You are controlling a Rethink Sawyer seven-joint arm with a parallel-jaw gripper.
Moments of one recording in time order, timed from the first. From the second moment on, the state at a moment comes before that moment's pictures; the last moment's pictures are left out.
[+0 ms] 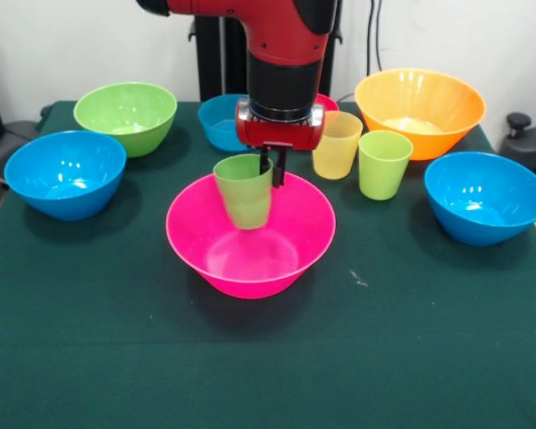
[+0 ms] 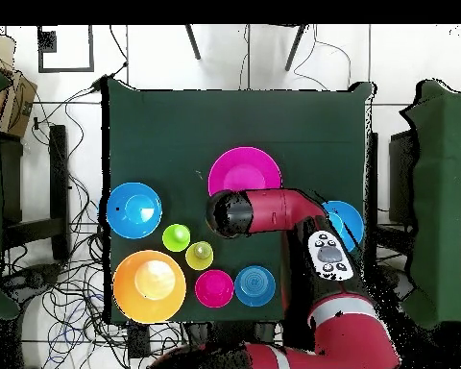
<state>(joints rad) -0.37 -0.57 0.17 1.67 -0.37 0.52 1.88</state>
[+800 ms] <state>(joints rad) -0.36 -0.50 0.17 1.60 -0.37 0.52 1.88</state>
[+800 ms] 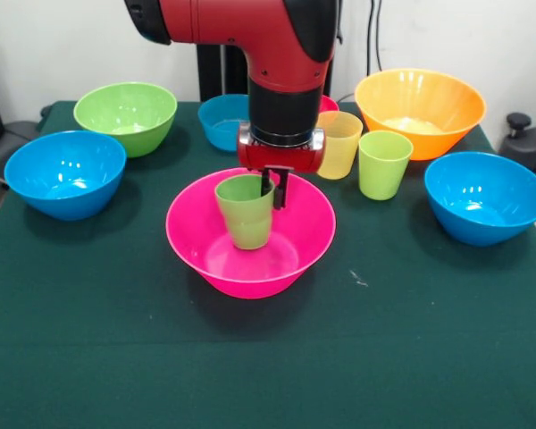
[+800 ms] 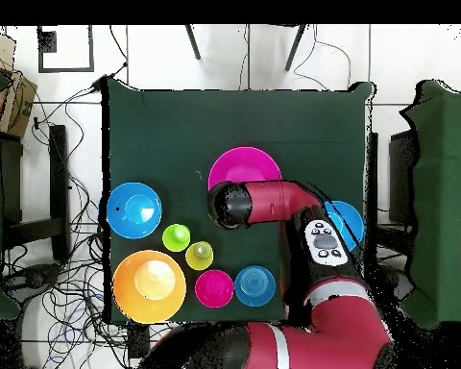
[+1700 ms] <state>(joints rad) -0.36 -0.48 0.17 1.53 -0.37 0.52 1.88</state>
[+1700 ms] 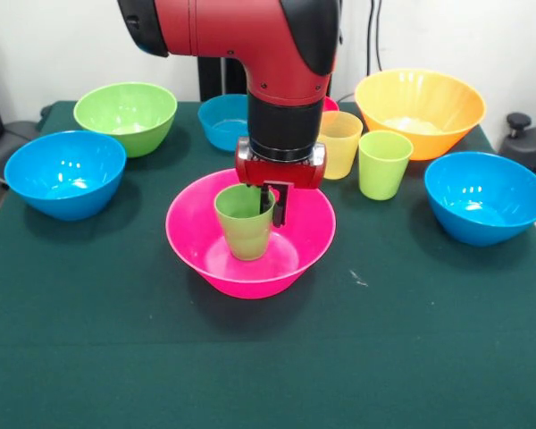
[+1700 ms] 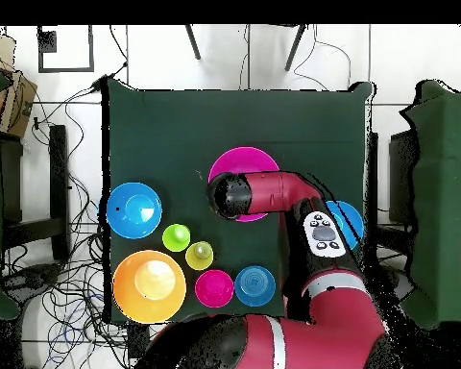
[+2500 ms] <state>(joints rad) -0.35 -0.47 0.18 1.53 -0.37 0.52 1.88</state>
